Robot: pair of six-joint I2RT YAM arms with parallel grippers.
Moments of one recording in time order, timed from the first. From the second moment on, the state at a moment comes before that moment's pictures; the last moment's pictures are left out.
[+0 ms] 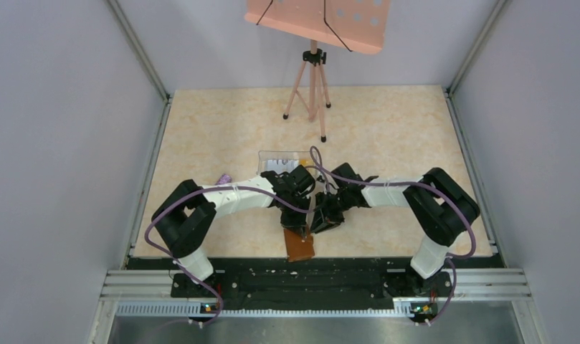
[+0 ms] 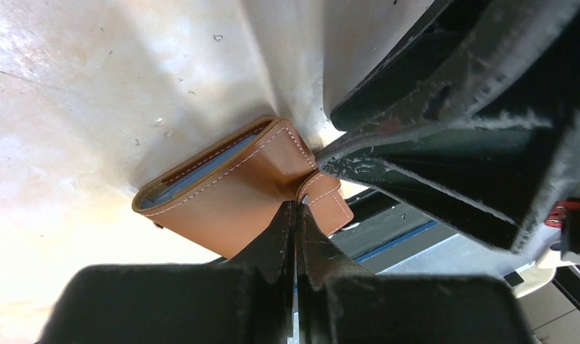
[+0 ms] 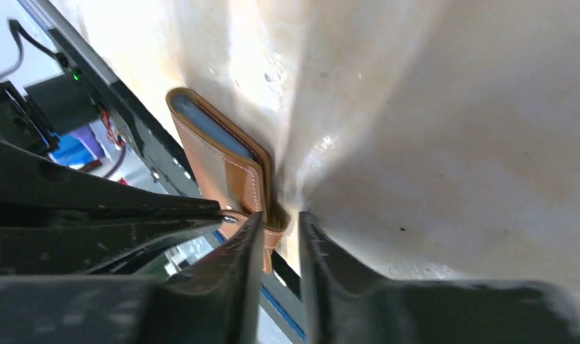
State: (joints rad) left arm -0.89 1.69 1.05 -0.64 0.27 -0.70; right arm 0.66 1.73 0.77 -0.16 -0.69 0.62
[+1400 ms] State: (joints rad) left arm -0.91 1.63 1.01 -0.65 0.21 -0.78; right arm 0.66 1.79 0.74 0.08 -0.78 0.71
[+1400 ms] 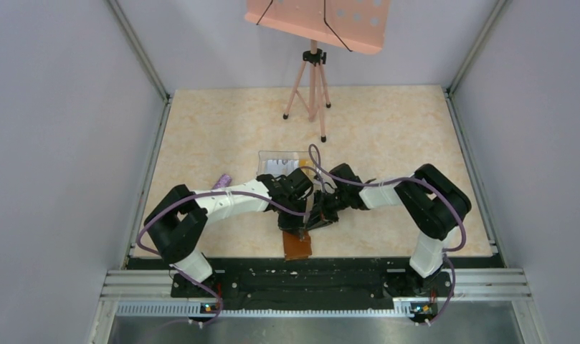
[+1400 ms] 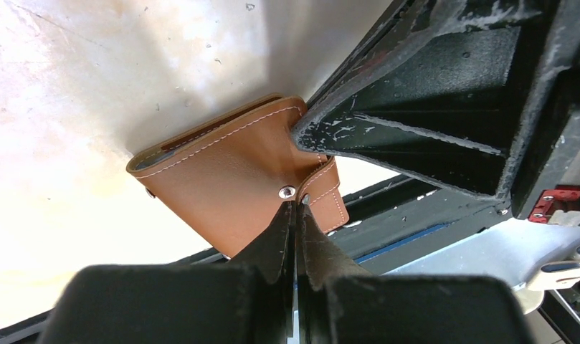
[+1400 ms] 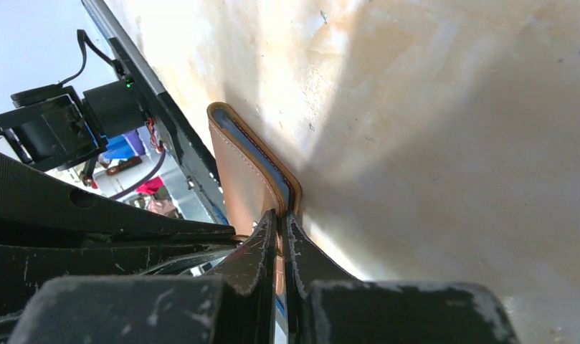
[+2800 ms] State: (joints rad) left arm -0.91 1.66 1.00 -0.65 0.20 -0.79; right arm 0.66 1.60 0.73 -0.10 -0.70 0.58
